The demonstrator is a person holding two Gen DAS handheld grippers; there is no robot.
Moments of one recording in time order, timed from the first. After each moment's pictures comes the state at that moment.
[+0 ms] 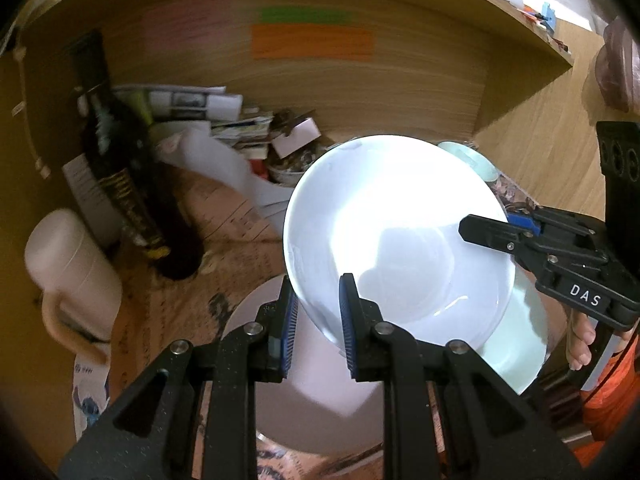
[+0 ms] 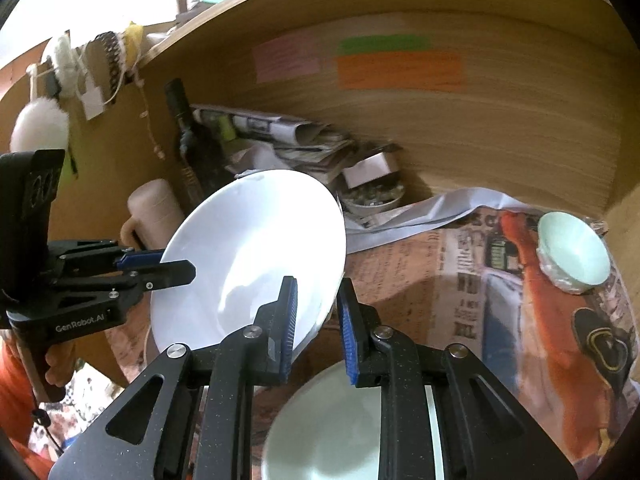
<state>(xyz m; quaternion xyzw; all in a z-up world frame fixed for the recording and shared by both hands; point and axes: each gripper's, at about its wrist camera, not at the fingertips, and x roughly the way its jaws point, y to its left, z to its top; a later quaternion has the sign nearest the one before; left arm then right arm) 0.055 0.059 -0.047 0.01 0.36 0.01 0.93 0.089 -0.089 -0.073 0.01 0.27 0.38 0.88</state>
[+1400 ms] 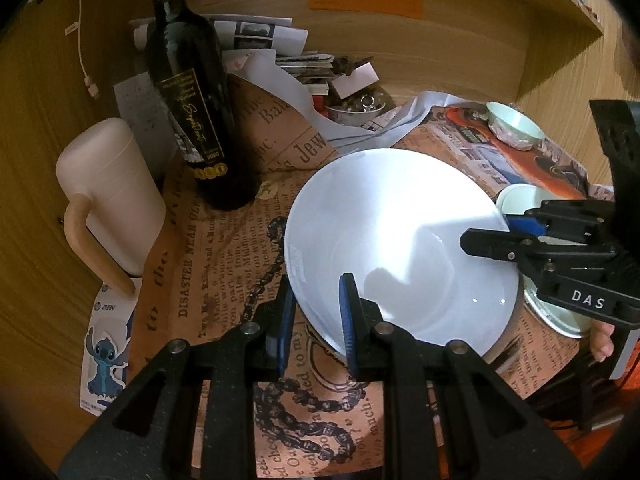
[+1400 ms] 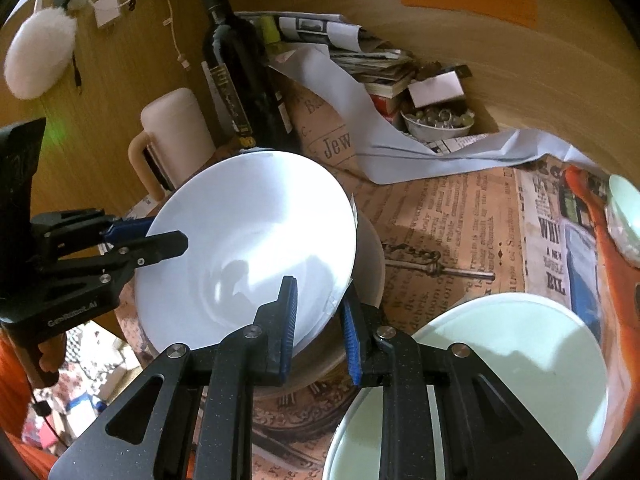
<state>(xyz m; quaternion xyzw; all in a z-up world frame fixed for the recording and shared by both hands) 0.022 0.098 -0.100 0.03 0.39 0.08 0.92 0.077 -0.022 -0.123 -0.05 0.34 0.42 0.84</state>
